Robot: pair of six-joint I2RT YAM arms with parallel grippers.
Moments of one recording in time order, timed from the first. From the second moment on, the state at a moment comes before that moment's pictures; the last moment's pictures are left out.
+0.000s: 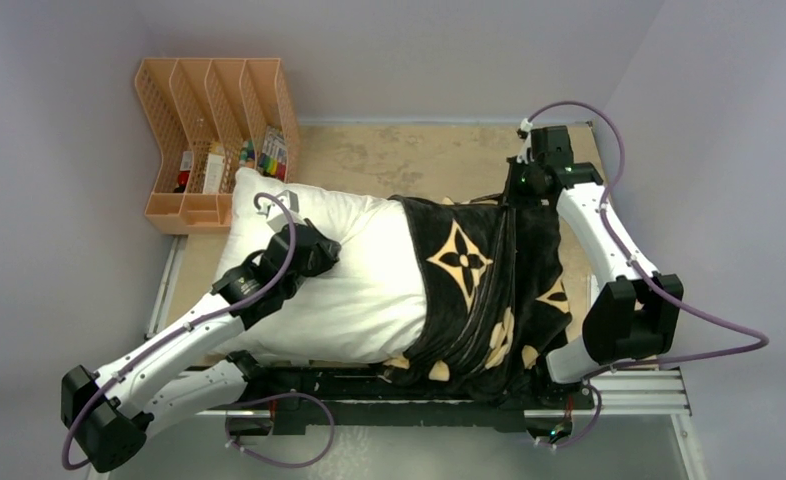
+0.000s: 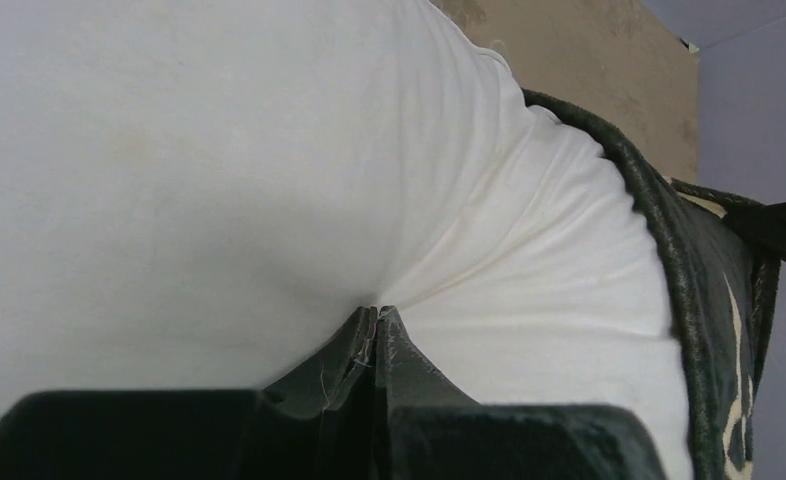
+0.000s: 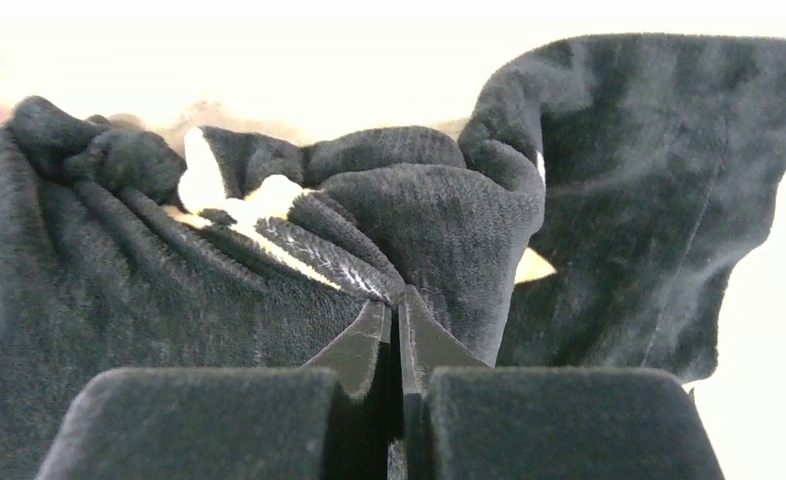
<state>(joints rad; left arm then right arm) -0.72 0.92 0.77 -0.43 -0.42 -0.95 0.12 1.50 1.33 -0.73 -0.08 0.24</state>
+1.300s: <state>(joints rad) -0.72 1.33 1.06 -0.41 -0.10 -0.54 0.62 1.59 1.52 -0.75 -0.20 0.22</state>
